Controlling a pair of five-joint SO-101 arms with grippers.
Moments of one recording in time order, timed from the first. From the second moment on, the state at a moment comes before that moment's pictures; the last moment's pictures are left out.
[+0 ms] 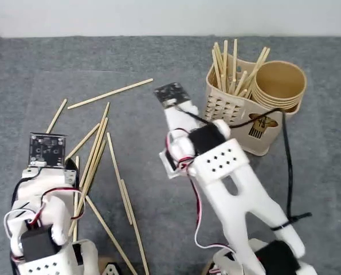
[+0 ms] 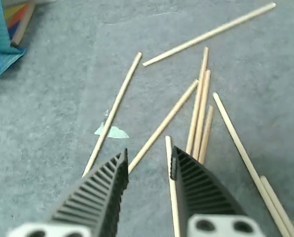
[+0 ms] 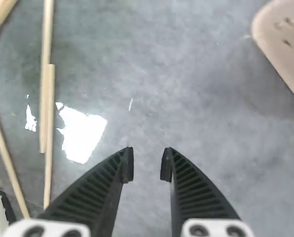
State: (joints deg) left arm -19.3 -82.2 64.7 70.4 -13.2; right arm -31.6 -18.6 17.4 85.8 -6.8
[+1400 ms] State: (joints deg) left arm -11.4 34.3 -7.6 78.6 -30.5; right arm -16.0 -18.9 41.0 56.0 -6.8
